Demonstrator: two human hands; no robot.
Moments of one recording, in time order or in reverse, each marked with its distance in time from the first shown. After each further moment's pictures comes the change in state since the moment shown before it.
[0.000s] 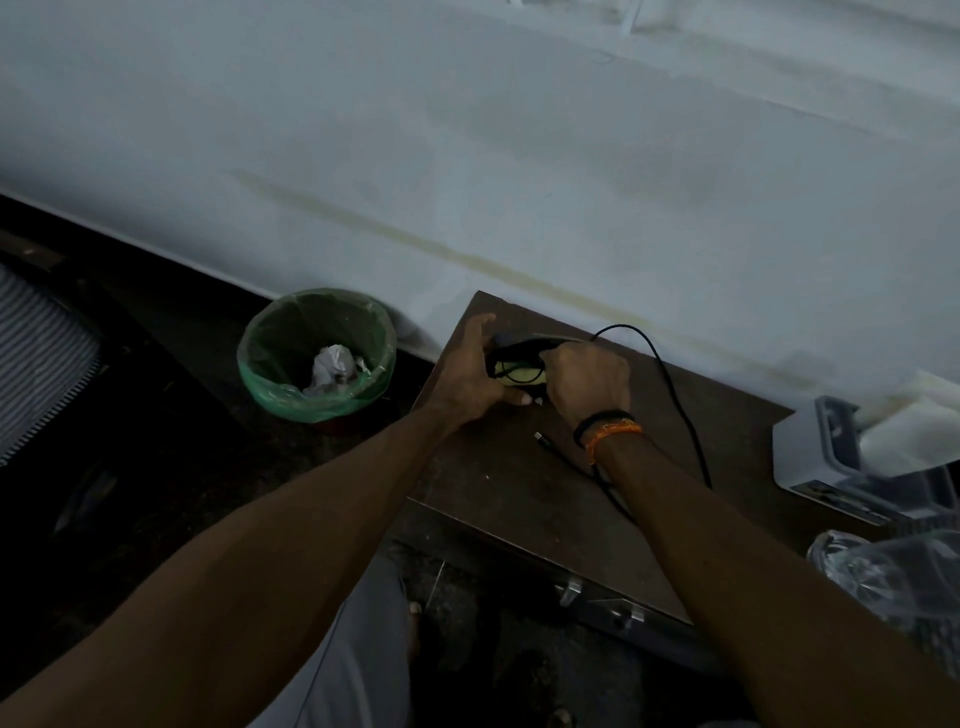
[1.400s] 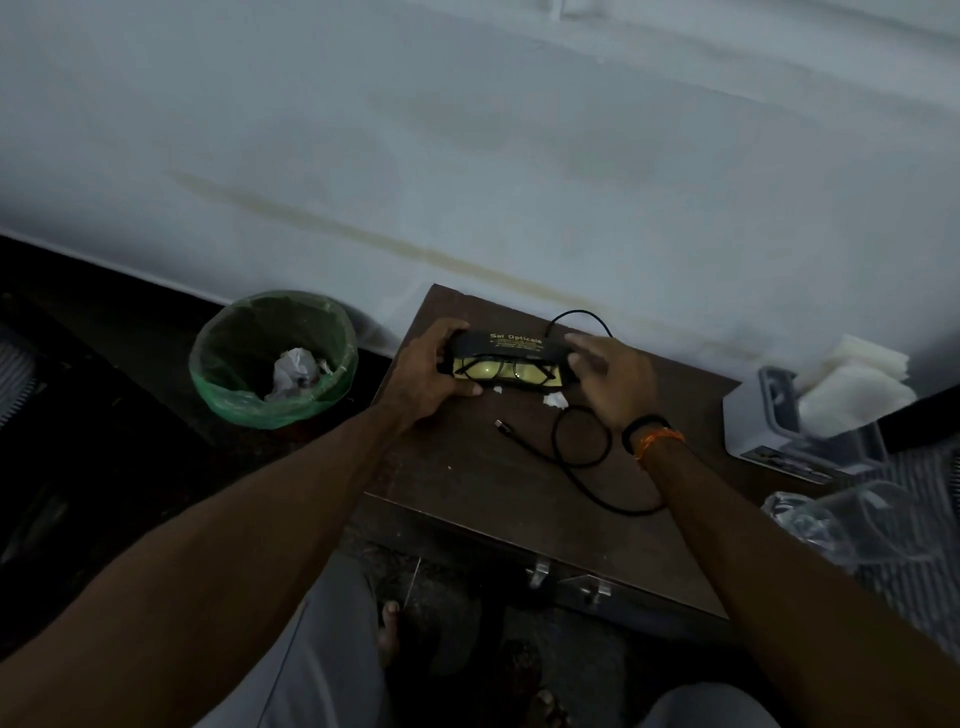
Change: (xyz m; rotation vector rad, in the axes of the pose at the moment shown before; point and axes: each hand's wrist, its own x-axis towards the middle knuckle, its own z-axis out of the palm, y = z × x) left_hand 0.002 -0.012 -0.005 0.186 -0.004 0.176; right_hand -0.028 0.092 0.025 0.660 0.071 0.237
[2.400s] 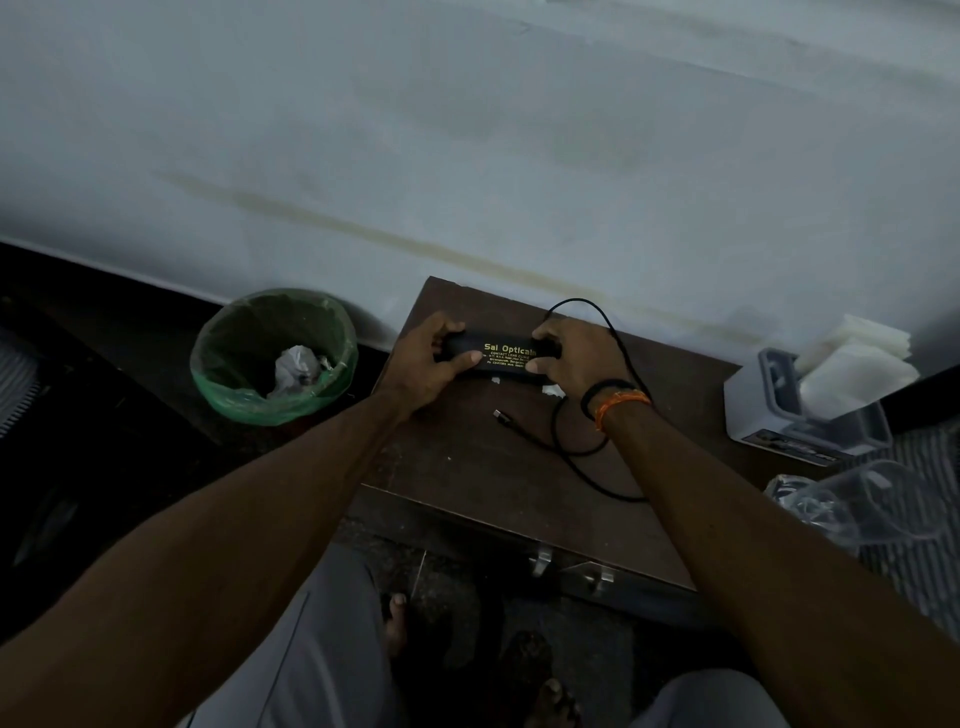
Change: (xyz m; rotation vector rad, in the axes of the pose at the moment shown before) left_hand 0.002 -0.001 0.004 0.014 0.036 0.038; right_hand 0.022 -0.015 0.019 -0.183 -0.196 -0.079
